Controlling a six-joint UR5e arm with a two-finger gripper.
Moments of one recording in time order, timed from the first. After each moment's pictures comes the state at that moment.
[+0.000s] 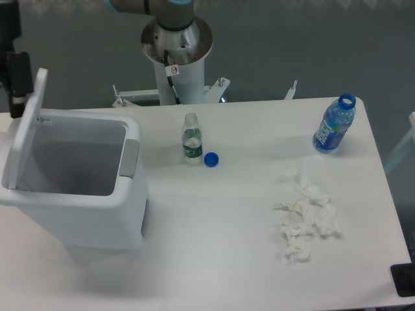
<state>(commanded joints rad) 1.91 -1.58 -1.52 -1.01 1.54 0.58</state>
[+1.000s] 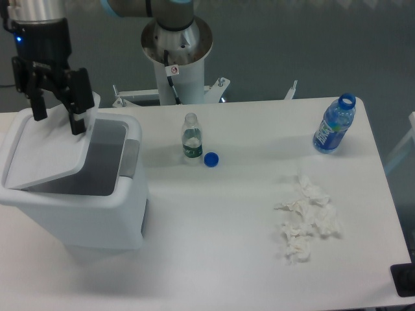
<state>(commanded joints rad) 2.02 -1.58 -1.55 -1.00 1.57 0.58</state>
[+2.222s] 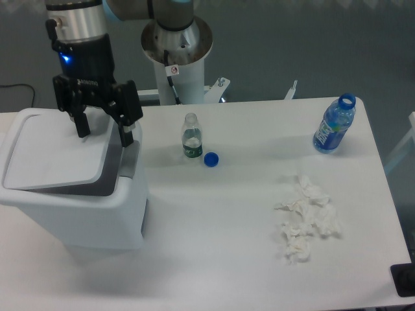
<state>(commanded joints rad) 2.11 -1.62 -1.57 -0.97 1.60 0.57</state>
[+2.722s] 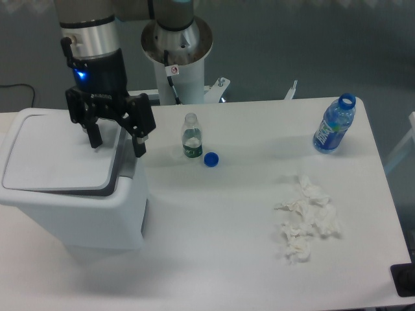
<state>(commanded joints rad) 2.14 -1.64 -1.57 -0.96 1.60 0.57</state>
